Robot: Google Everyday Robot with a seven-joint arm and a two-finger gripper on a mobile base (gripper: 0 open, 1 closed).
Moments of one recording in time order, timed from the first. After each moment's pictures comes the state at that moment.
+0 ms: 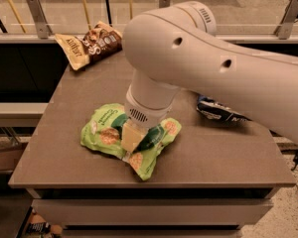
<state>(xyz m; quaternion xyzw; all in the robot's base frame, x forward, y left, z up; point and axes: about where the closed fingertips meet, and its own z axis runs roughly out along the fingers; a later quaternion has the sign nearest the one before) 0.459 0.019 0.841 -0.51 0.85 0.04 0.14</state>
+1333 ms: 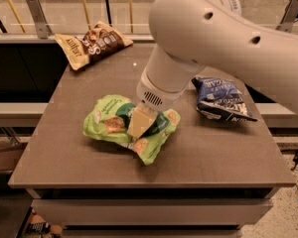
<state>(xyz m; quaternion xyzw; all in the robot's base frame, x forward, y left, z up) 0.481 0.009 0.864 -0.53 0.83 0.07 0.17</state>
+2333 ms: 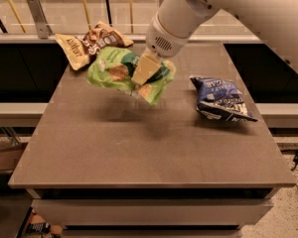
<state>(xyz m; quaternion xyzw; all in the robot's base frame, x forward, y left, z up) 0.591 0.003 0.931 -0.57 0.78 0.08 0.26</state>
